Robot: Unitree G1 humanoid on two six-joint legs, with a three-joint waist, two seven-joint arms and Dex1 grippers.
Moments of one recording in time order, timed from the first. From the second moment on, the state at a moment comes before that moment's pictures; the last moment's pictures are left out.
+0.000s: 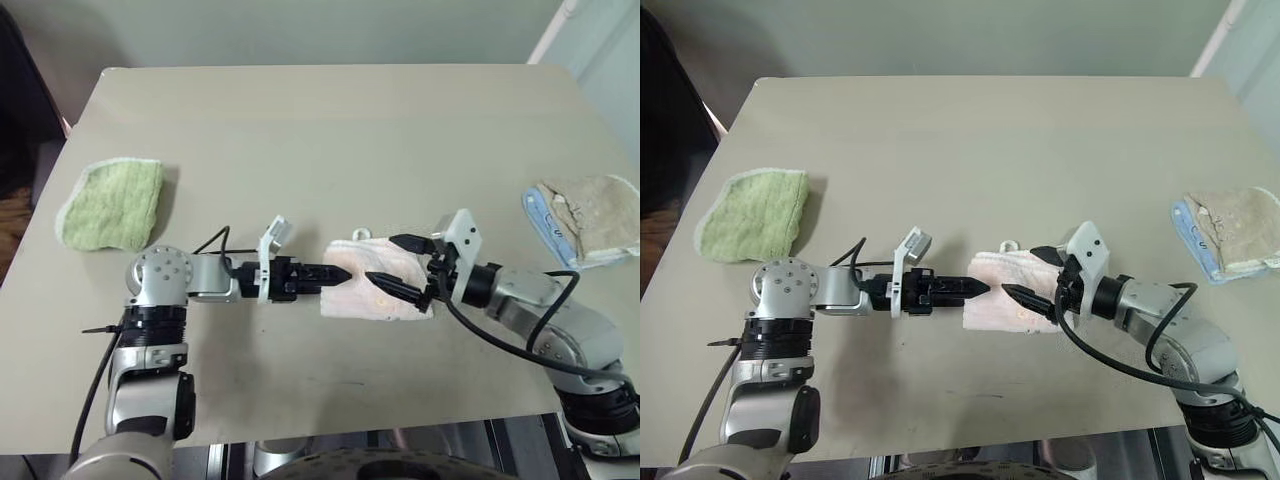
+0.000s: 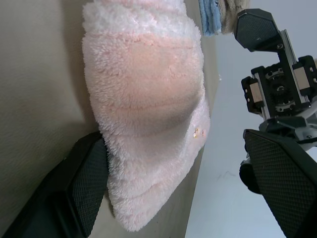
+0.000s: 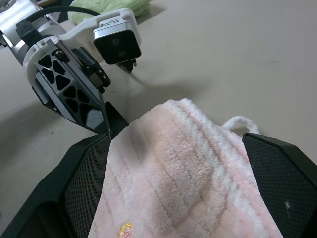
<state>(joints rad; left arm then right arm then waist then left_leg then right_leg) -0.52 0.41 0.14 0.17 -1.21 1.59 -0.39 -0.17 -0.58 0.07 -0.55 0.59 0.75 0.64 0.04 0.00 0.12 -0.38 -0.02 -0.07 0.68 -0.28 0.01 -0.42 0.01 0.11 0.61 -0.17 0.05</state>
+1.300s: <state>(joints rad) -0.47 0.25 0.23 0.16 -1.25 1.61 -0.30 -0.03 -0.74 -0.31 -0.71 0.96 0.86 0.58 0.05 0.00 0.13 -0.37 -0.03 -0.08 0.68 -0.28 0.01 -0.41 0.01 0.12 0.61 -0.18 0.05</state>
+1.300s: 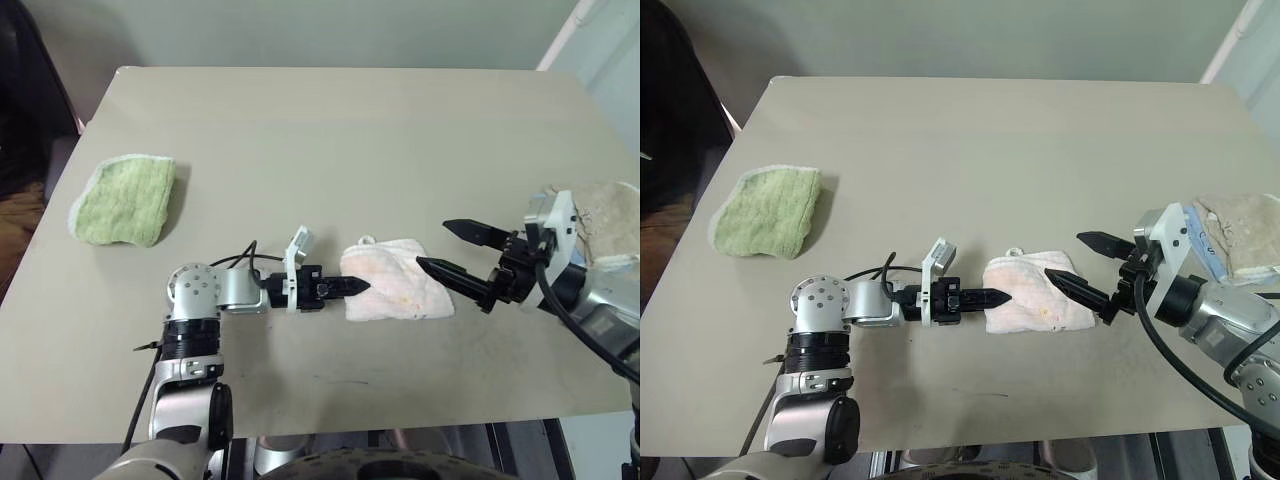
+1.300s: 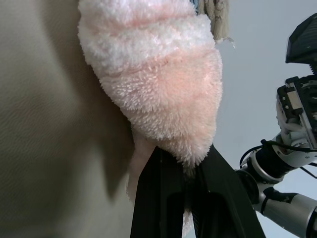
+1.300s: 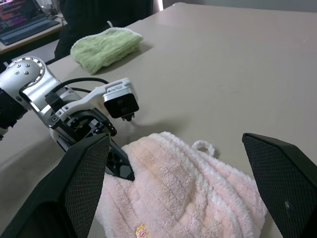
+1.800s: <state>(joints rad) -0.71 0.46 0.38 0.25 -1.39 1.61 -0.22 -0.07 -0.71 -0.24 -0.66 0.93 0.82 0.56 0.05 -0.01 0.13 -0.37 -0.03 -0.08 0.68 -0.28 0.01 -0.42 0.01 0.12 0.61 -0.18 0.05</state>
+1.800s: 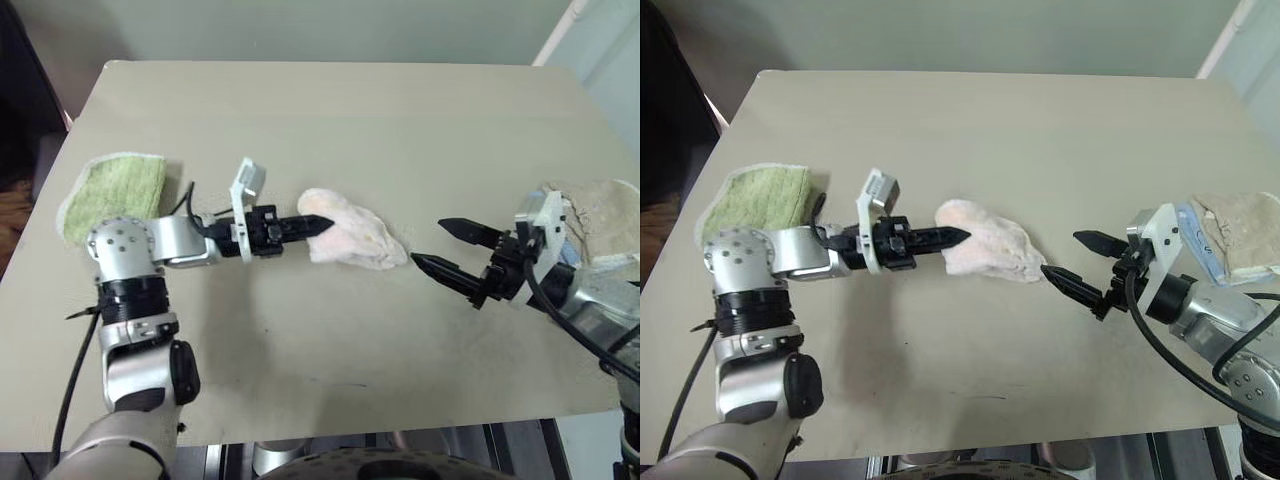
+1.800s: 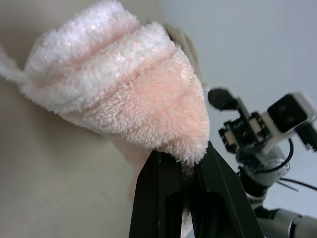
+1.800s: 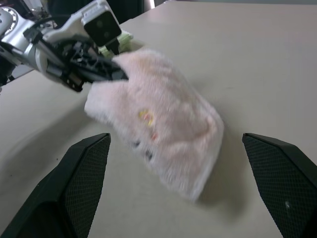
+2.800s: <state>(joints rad) -0.99 0.73 0.55 0.51 -1.01 1.00 -0.11 -0.19 -0.71 -0.13 -0.51 0.85 0.77 0.66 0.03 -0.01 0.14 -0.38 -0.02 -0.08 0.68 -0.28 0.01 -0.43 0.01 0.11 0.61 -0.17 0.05</state>
